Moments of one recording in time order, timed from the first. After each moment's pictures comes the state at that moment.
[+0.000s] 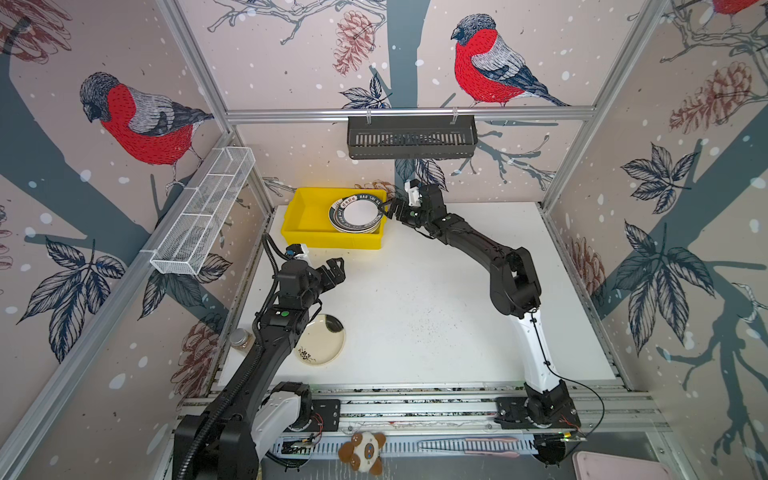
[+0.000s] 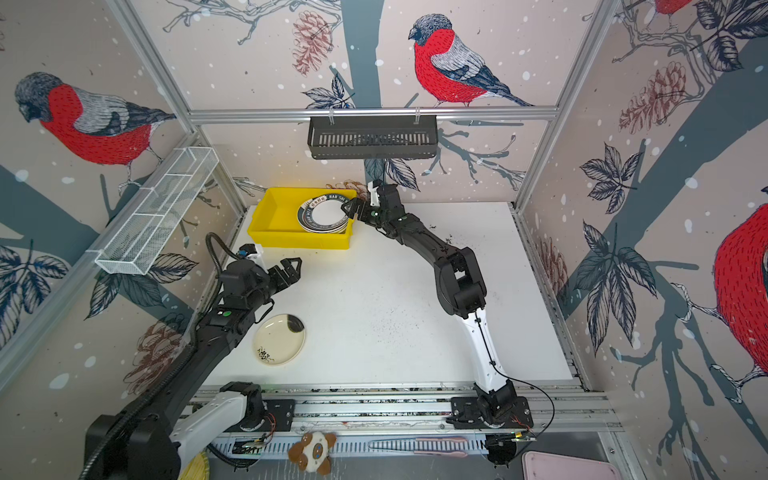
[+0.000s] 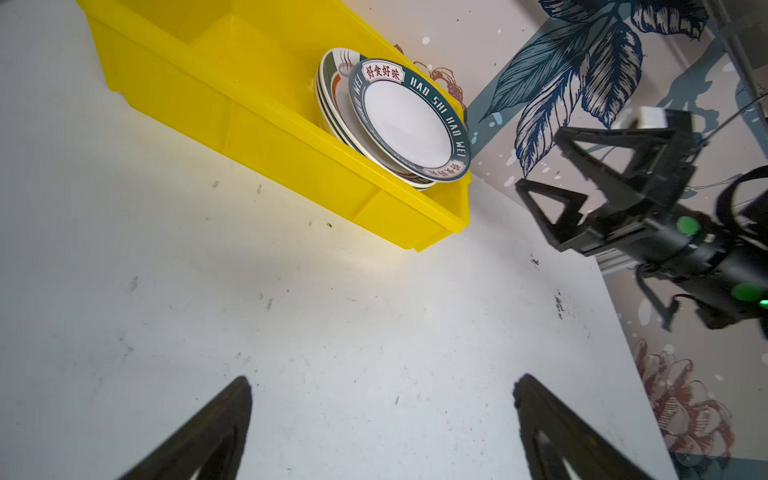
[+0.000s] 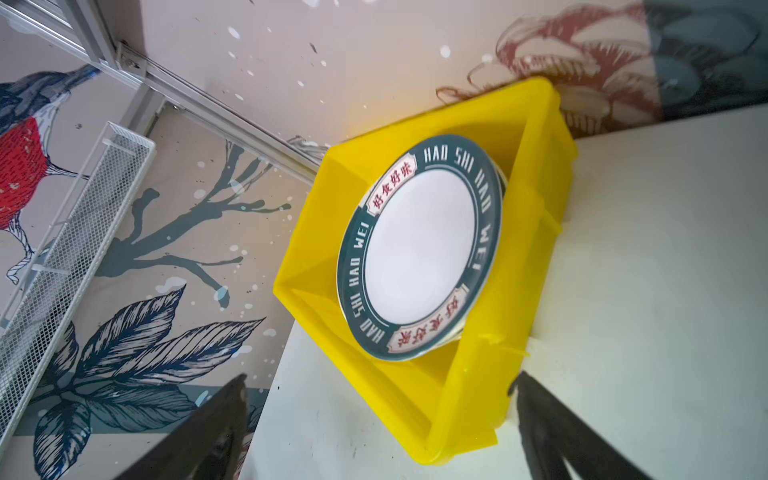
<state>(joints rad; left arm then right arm) -0.11 0.99 0.60 -0.07 0.12 -0.59 0.54 2.33 2.03 -0.05 -0.41 0.70</state>
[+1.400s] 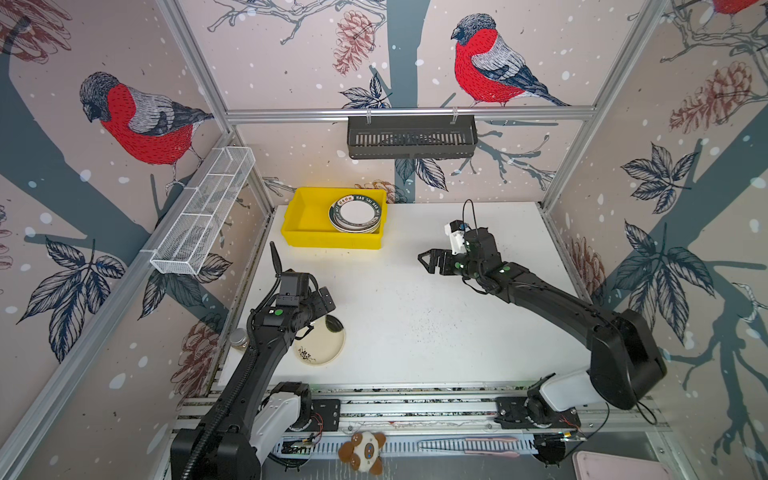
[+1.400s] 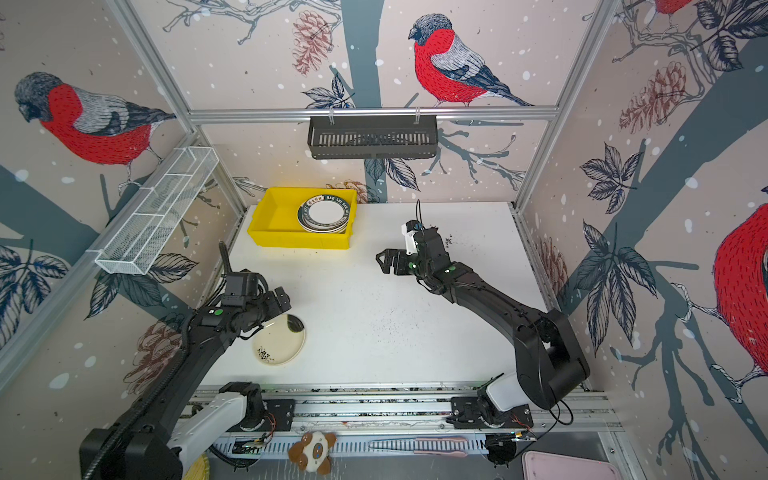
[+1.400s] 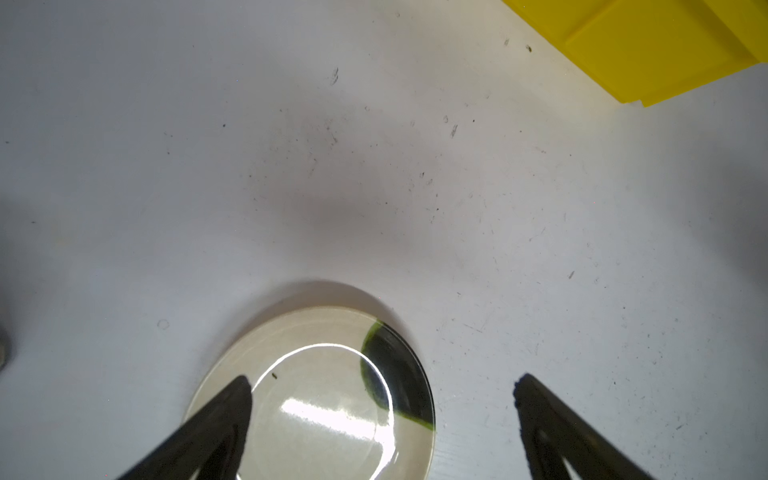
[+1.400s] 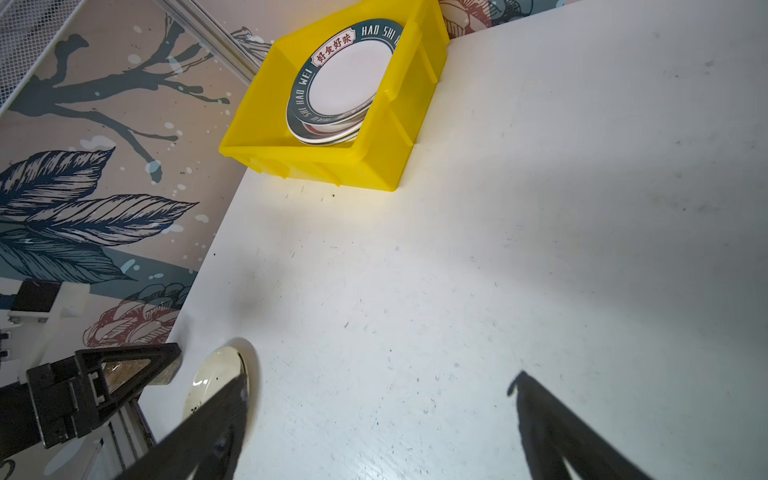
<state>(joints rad) -0.09 0.95 0.65 -0.67 0.00 -0.56 0.55 1.45 0.98 -0.07 -0.28 0.50</state>
